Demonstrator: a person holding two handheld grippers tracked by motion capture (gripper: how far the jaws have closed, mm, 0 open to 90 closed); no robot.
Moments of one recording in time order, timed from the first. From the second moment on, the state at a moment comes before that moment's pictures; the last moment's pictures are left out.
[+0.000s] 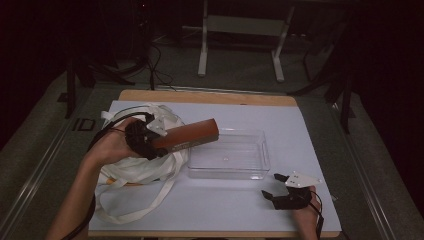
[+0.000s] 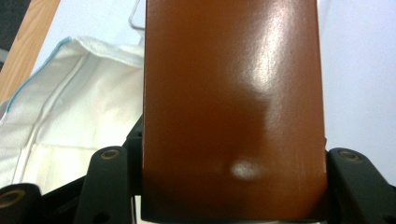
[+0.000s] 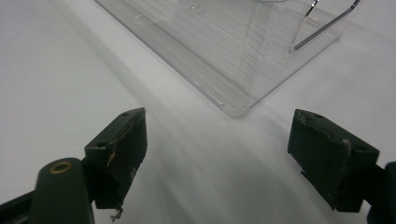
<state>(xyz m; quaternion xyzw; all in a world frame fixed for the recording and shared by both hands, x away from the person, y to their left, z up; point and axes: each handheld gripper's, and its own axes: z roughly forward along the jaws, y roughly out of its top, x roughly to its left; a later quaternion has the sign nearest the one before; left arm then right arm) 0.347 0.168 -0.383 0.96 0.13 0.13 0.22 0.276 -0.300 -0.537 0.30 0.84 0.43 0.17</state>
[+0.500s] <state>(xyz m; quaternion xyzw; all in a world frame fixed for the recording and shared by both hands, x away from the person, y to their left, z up) 0.352 0.153 -0.381 0.96 0.10 0.12 0.22 0.276 -0.300 -0.537 0.30 0.84 0.43 0.16</state>
